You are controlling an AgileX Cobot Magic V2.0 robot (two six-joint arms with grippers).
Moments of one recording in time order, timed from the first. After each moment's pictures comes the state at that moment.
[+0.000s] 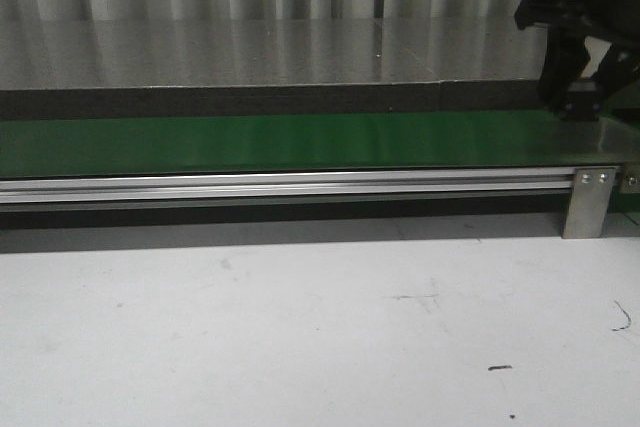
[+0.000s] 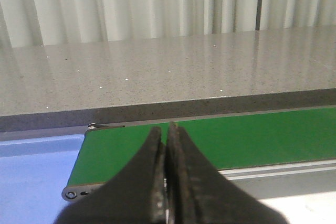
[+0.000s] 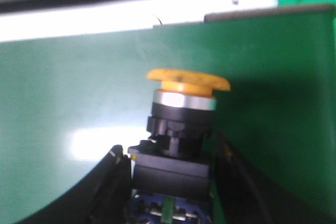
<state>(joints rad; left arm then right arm) 0.03 0.00 -0.37 -0.15 0.48 0.21 0.03 1.79 -1.40 0.18 0.63 0.02</state>
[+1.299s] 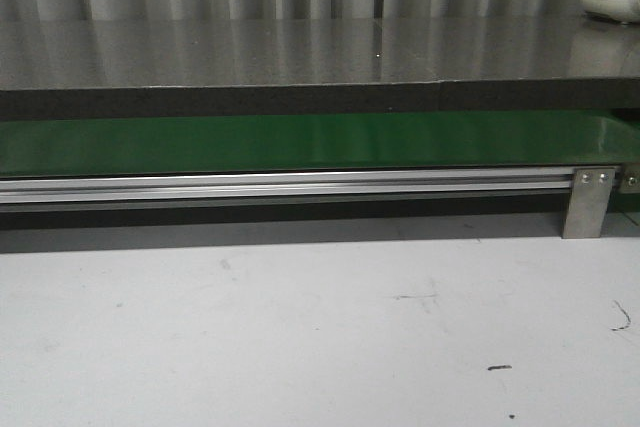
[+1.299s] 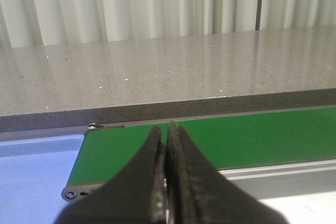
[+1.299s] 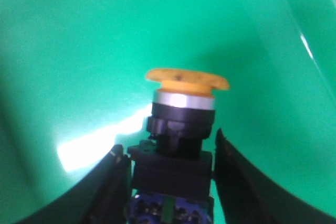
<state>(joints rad) 0.03 0.00 -0.37 -0.15 0.48 0.21 -0.40 1.93 -1.40 0.09 0.66 0.02</state>
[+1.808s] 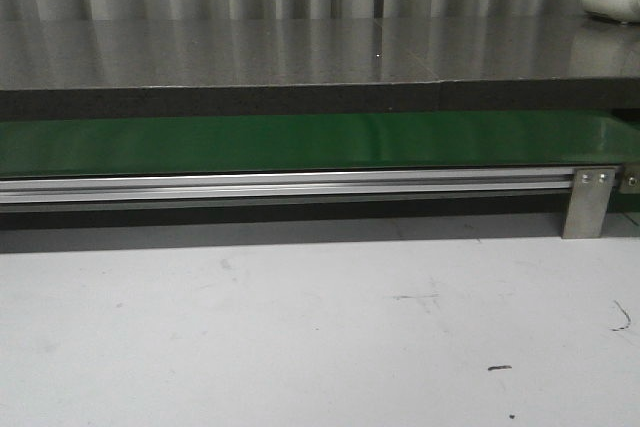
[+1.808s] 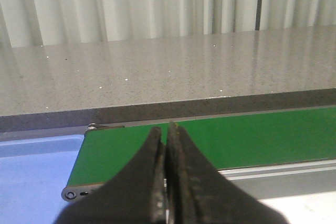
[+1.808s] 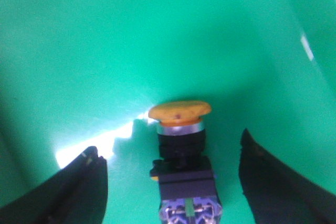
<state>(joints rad) 0.03 0.00 -0.37 -0.15 0.48 0.21 -0.40 1.89 -1.40 0.09 0.65 0.01</state>
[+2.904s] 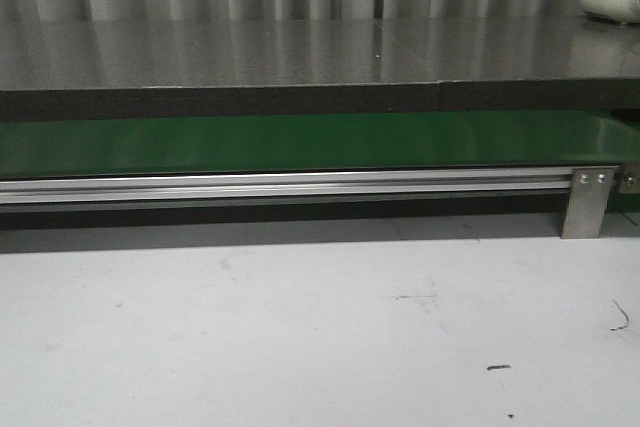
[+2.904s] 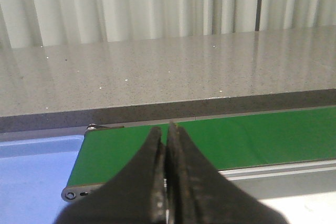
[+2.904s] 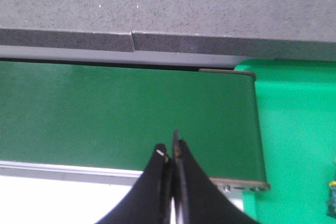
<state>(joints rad) 0.03 0.00 -0.37 -0.15 0.48 0.20 0.09 1.05 -0.83 0.09 0.32 -0.03</state>
